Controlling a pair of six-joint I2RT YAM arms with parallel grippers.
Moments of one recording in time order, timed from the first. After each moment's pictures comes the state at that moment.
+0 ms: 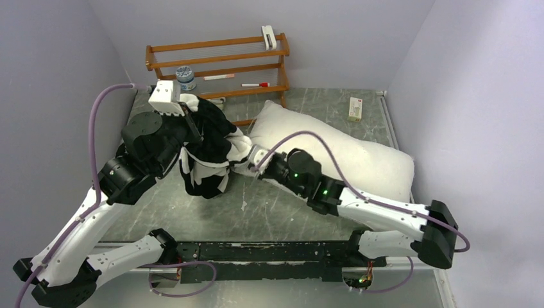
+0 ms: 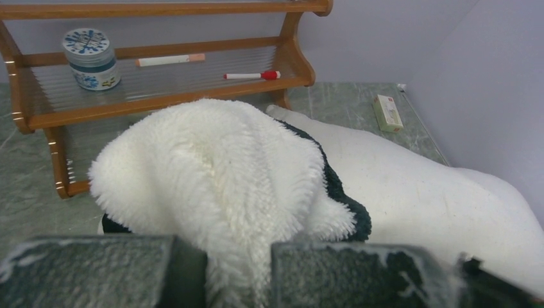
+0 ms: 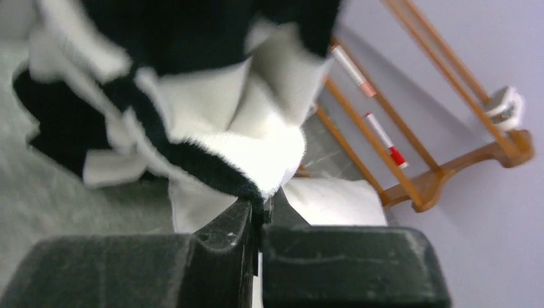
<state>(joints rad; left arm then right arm) -0.69 0.91 1.27 -0.46 -0.40 -0.32 1.08 1.18 0.78 0.32 0.15 -0.63</state>
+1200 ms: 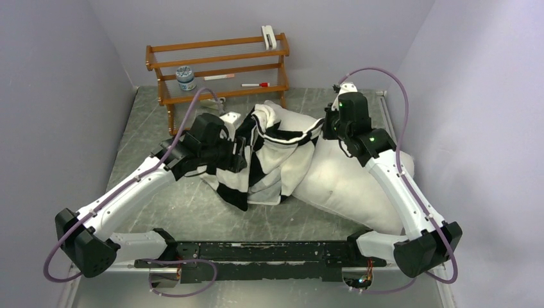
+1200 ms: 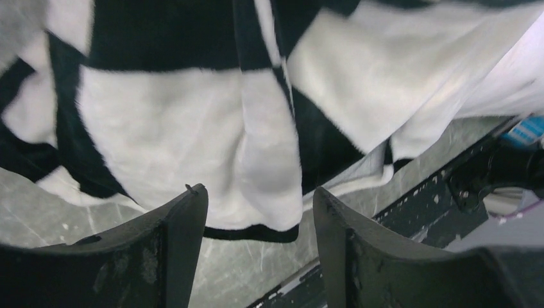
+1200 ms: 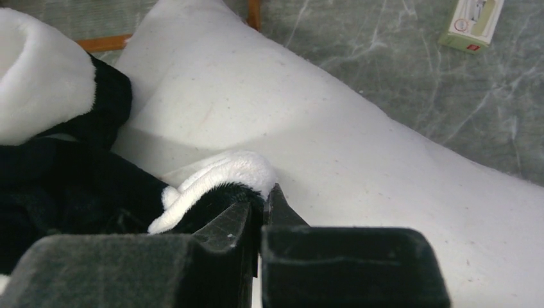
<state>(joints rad) -0.69 1.21 1.20 -0.69 0.05 -0.31 0.38 1.21 1.27 -0.63 0.15 0.21</state>
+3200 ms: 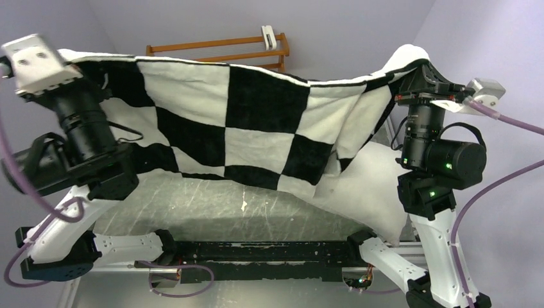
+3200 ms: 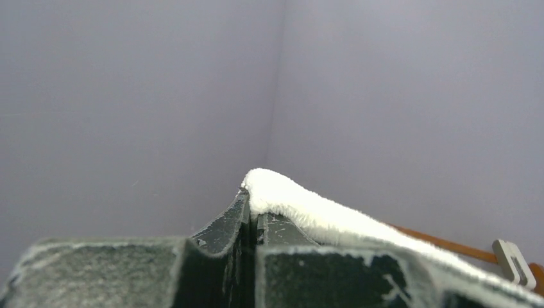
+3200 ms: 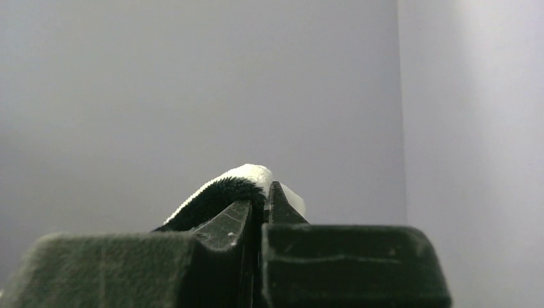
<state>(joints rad) -1.02 1.08 1.63 0.95 -1.20 1.36 0.37 0.85 1.39 0.21 0.35 -0.15</state>
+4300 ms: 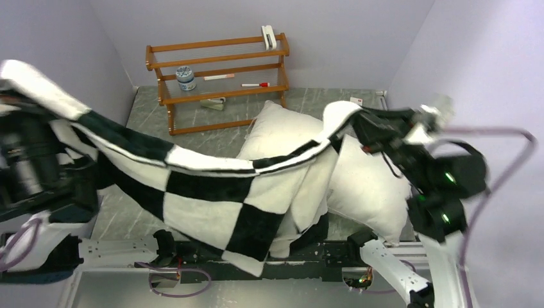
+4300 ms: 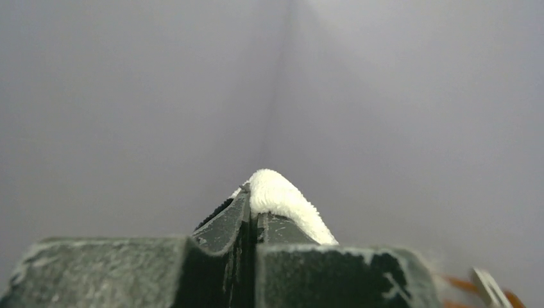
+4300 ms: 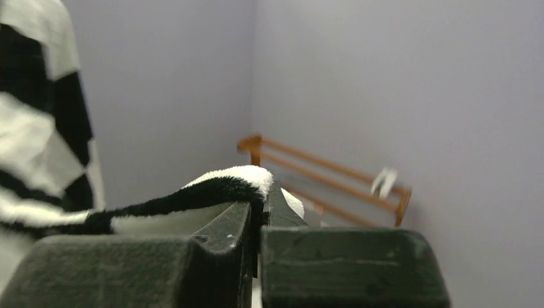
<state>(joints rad) -1.10 0.85 1.60 0.96 -1.05 1.43 0.37 0.67 1.38 -0.13 -0.45 0.11</state>
